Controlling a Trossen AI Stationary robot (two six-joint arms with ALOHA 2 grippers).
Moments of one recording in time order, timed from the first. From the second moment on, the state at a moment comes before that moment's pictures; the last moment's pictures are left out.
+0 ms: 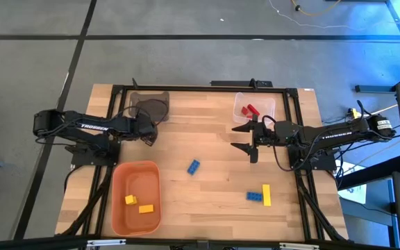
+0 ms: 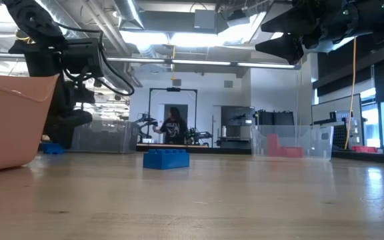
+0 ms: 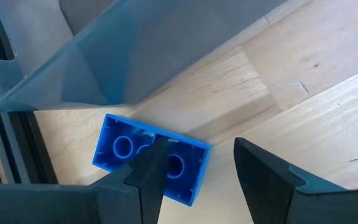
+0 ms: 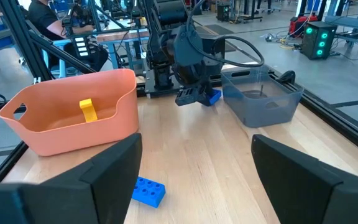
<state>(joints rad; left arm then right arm) 0.25 1.21 0.45 -0.58 -0.49 -0.75 0.04 0.95 0.43 0.36 0.14 0.13</state>
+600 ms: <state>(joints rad) 0.23 1.21 0.46 -0.58 -0.50 -0.69 0.04 0.95 0.43 0.36 0.14 0.13</state>
